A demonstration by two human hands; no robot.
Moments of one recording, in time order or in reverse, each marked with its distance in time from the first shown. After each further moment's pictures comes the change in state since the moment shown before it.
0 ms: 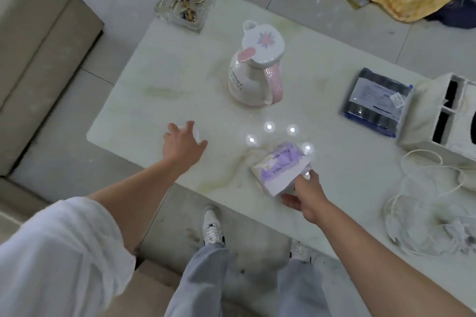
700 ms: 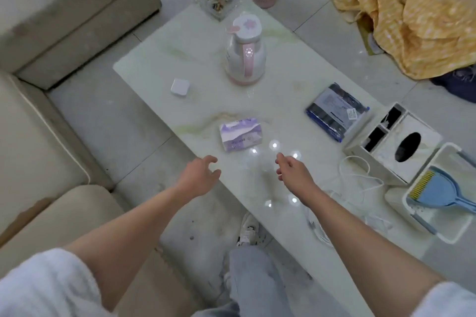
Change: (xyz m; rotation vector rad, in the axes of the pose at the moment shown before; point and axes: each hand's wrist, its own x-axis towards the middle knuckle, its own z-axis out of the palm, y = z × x) left_hand -0.285 0.108 0.095 -0.327 -0.158 -0.074; right_hand -0.061 0.002 -0.176 -0.744 -0.216 -0.487
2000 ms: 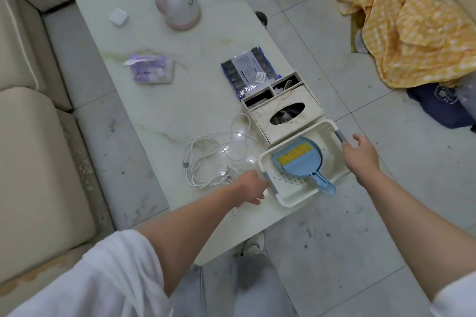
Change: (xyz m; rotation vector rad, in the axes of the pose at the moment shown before) left_hand -0.086 0.442 0.318 -0.813 -0.283 -0.276; right_hand 0.088 0.233 -0.465 -0.270 0.269 -0.033
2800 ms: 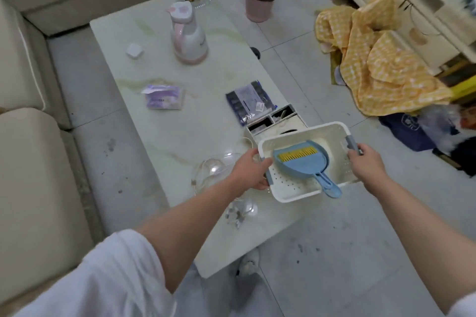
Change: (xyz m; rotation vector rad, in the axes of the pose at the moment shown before) left_hand -0.082 0.058 -0.063 -0.256 0.109 0.292; right_hand -0.059 -0.071 -0.064 -0.079 0.071 -0.136
